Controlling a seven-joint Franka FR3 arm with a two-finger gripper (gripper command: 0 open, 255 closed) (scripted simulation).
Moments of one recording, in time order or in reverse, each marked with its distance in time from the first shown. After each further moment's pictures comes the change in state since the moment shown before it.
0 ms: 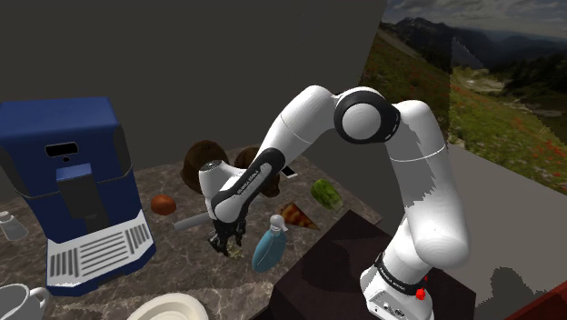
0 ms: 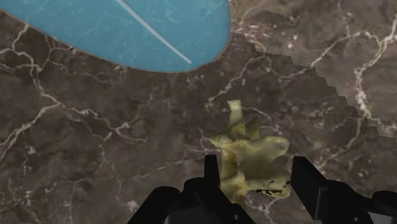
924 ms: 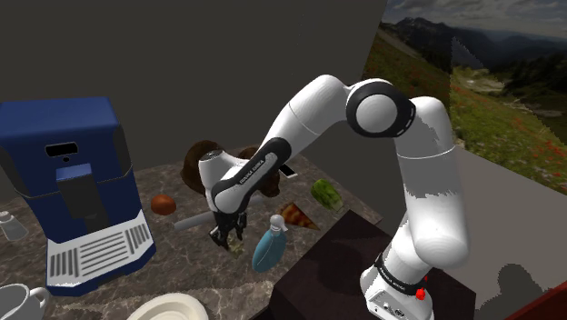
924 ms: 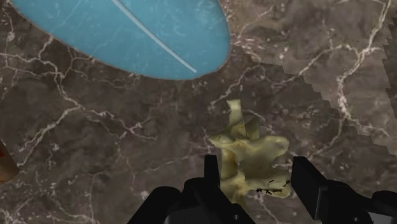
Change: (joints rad) arm -0.013 -0.087 0.016 -0.030 0.018 -0.056 -0.008
